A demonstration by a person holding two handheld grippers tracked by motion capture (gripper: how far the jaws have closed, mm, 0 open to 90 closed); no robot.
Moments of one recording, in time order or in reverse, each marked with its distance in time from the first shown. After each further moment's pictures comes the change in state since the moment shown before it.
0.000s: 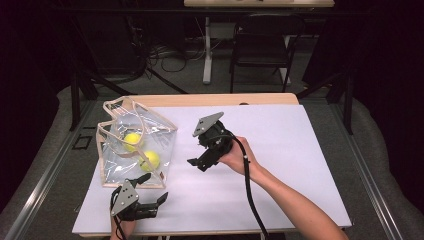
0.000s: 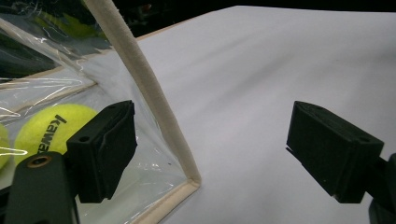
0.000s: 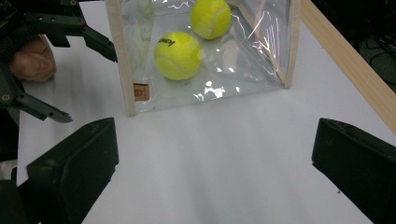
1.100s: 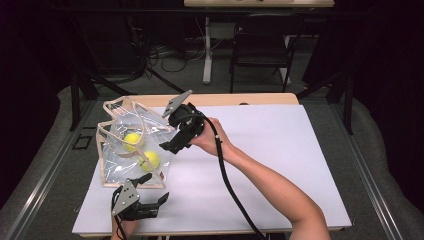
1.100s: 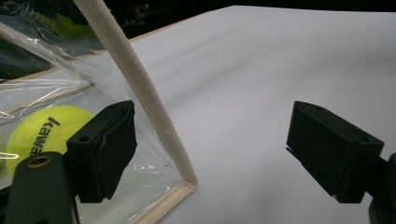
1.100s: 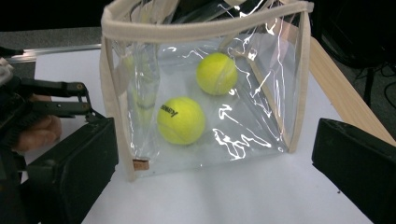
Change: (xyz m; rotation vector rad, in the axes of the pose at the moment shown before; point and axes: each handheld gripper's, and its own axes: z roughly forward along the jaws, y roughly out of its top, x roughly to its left) left arm -0.001 0.000 0.001 0.002 -0.011 0.003; right arm -0.009 0.076 0.031 -0.036 0.056 -0.040
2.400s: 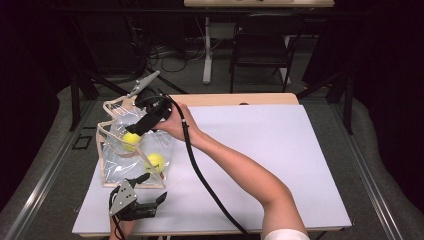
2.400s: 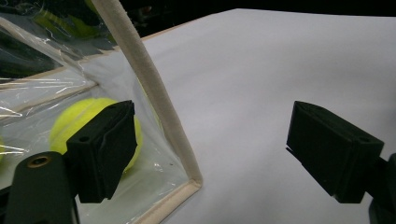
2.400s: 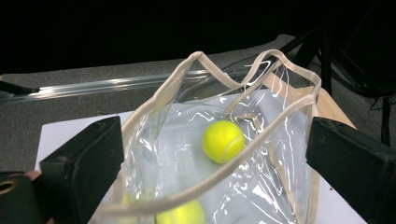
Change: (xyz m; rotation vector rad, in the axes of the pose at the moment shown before) left arm 0.003 -0.001 -0.003 -0.010 0.004 -0.012; right arm -0.008 0.073 0.041 -0.094 0.044 0.026
